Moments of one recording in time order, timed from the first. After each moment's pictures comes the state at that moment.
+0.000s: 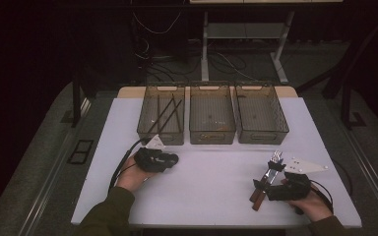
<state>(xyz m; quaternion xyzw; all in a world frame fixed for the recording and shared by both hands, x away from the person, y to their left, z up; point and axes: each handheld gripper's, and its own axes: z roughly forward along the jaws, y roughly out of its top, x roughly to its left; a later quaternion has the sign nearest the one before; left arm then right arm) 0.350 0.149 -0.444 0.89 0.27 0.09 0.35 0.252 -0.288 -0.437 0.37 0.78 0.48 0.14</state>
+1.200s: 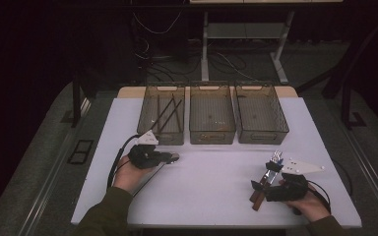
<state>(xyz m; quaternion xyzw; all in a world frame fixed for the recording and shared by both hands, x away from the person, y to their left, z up) 0.346 0.160 -0.422 0.86 0.28 0.06 0.41 0.252 -0.283 -0.441 0.36 0.79 0.48 0.14</state>
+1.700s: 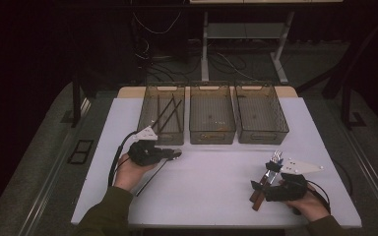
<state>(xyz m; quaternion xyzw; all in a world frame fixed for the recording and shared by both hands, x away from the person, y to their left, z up) 0.344 0.155 -0.404 0.84 0.30 0.06 0.44 0.253 -0.283 -0.442 0.37 0.79 0.47 0.14</state>
